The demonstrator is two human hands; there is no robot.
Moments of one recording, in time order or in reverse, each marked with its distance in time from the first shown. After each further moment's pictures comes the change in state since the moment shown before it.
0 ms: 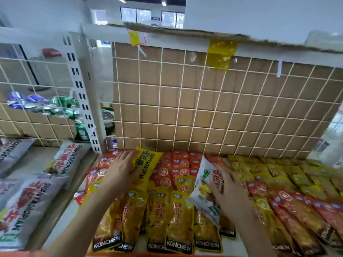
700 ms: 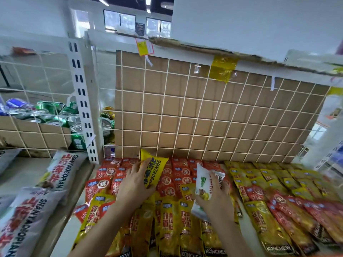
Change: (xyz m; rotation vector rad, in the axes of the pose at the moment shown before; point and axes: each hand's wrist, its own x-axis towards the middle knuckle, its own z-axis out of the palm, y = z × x) left_hand 0.006 0.000 0.030 -0.107 -0.046 0.004; right_hand 0.002 -0.045 0.040 -0.092 0.003 0.338
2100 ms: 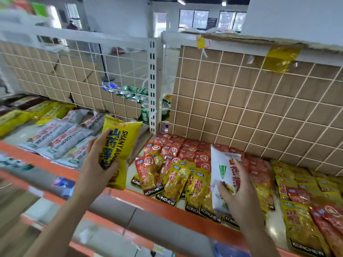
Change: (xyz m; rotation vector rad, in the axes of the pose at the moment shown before) left_hand -0.182 -0.019 -0.139 -0.118 0.651 -0.094; right_hand -0.070 0.004 -0.033 0.511 -0.040 -0.506
